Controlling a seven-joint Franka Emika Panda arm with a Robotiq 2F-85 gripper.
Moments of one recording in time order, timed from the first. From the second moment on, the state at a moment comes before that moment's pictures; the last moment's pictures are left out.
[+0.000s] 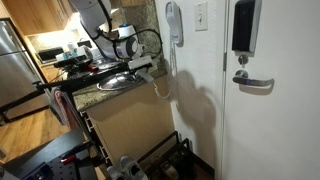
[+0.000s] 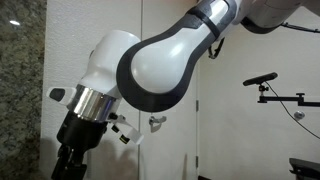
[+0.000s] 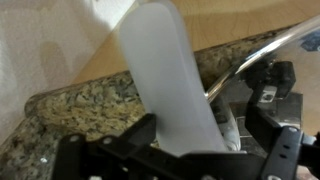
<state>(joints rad) 0.17 0.83 0.39 -1.66 -0.32 2.79 -0.54</state>
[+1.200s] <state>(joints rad) 0.21 0.83 0.34 -1.64 -0.34 2.81 -0.57</state>
